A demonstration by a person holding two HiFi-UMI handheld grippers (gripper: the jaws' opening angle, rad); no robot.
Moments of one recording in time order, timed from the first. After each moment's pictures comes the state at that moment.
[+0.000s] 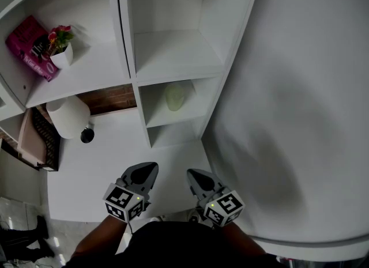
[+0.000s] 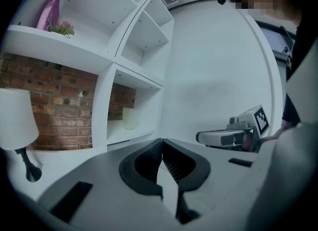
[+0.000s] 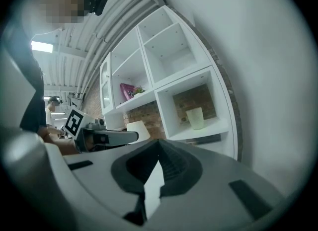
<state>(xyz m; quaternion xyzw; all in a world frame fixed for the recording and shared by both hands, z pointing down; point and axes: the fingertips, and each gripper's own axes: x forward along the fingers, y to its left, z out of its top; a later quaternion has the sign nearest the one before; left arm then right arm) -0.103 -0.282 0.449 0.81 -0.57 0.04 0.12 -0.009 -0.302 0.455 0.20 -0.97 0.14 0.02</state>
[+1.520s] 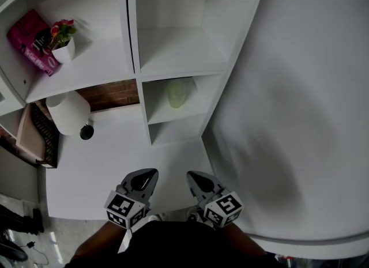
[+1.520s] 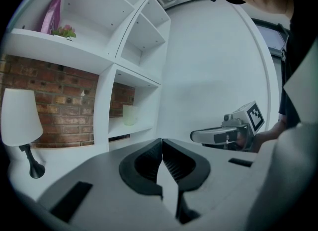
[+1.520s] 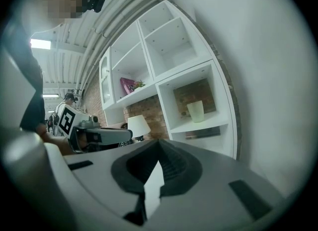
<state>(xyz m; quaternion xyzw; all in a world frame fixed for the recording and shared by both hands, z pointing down) -0.097 -0.254 0.459 0.81 -0.57 0.05 0.12 -0.008 -0.290 0.472 0.21 -0.97 0.14 0.05</state>
